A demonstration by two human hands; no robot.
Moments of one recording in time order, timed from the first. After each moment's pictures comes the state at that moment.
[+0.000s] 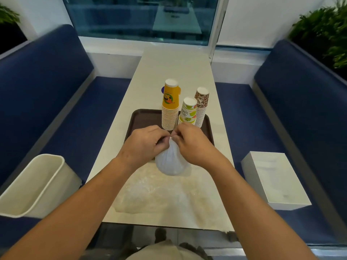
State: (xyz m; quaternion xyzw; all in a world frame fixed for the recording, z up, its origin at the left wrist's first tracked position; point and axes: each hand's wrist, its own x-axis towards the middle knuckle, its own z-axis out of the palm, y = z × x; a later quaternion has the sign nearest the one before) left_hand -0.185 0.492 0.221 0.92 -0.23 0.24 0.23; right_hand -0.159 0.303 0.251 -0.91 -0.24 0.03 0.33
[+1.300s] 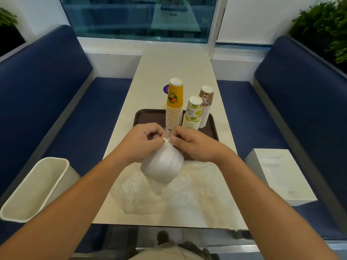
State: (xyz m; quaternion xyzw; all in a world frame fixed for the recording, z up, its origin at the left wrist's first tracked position) left_hand -0.193 0.518 0.254 0.86 -0.06 -0.04 0.51; right_hand -0.159 0.311 0.260 -0.84 -0.29 0.20 0.42
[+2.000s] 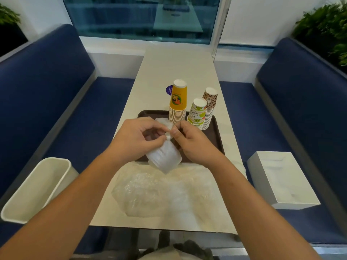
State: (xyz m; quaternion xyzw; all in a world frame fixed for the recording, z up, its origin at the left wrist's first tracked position) left_hand -0.192 0.540 0.264 0.89 -0.13 0.08 0.43; right_hand -0.164 0.339 0.255 -0.83 -0.19 0.10 0.51
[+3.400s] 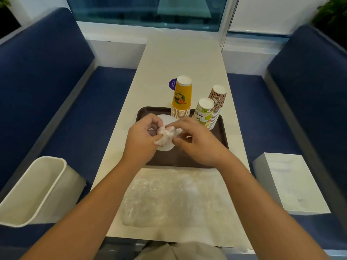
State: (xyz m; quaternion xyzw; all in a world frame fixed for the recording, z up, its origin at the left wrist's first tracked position) left_hand -0.140 0.512 0.221 0.81 0.07 0.08 0.57; right_hand -0.110 0.327 0.243 -0.85 -0.26 0.09 0.45
